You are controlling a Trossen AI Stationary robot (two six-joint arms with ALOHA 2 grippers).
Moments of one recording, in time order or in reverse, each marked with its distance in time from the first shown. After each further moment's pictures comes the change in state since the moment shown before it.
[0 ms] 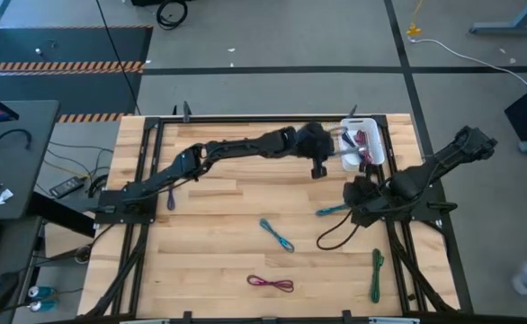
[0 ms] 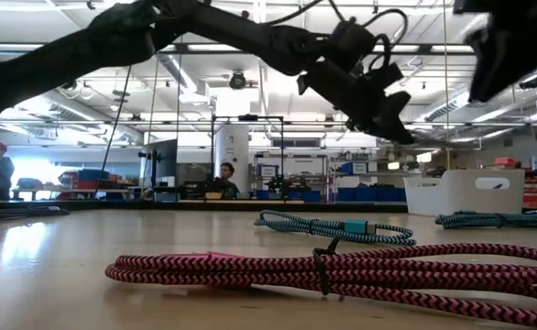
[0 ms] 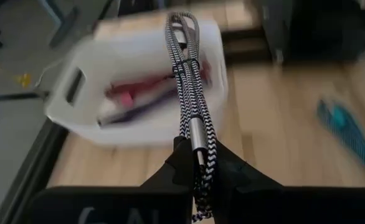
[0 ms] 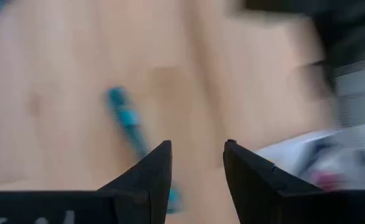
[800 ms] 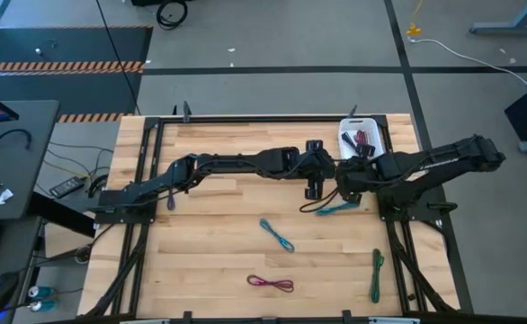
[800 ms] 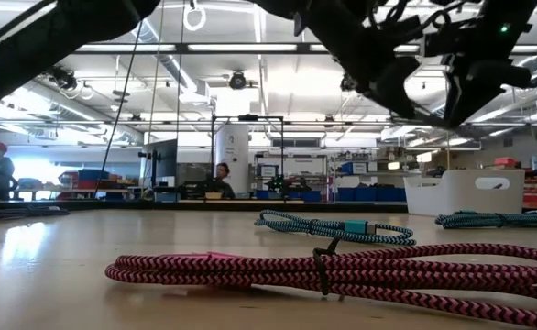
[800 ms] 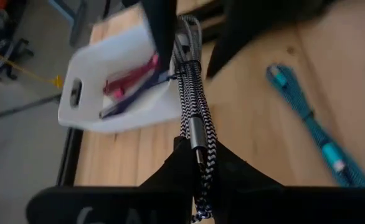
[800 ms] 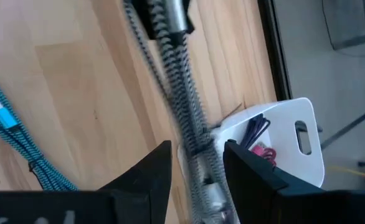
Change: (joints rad) left arm -0.165 -0.110 0.000 -0.239 -0.260 0.110; right arm -0.365 0.018 -0.043 0.046 0.015 -0.249
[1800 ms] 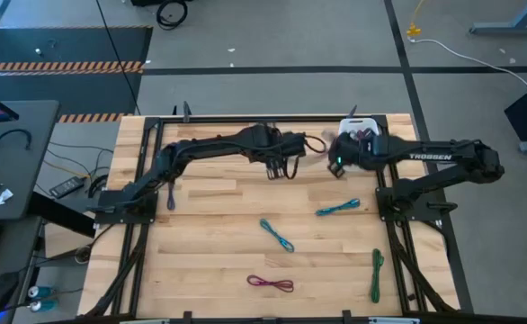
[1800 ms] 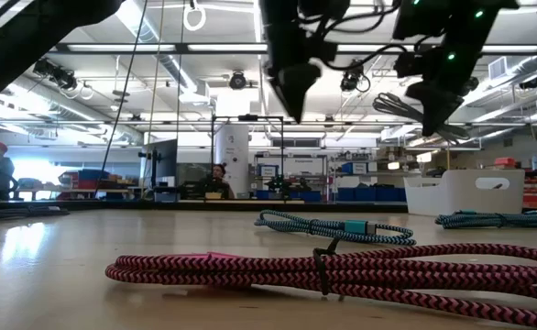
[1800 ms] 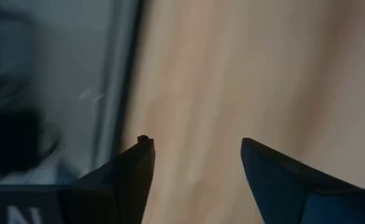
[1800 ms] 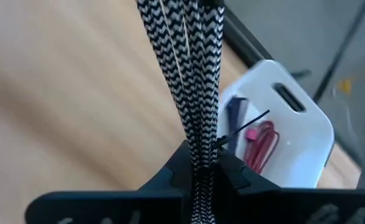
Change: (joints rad) left arm 0.073 -0.182 -0.055 -0.699 -0.278 -0.326; right arm -0.382 0.038 0.000 0.189 0.009 0.175
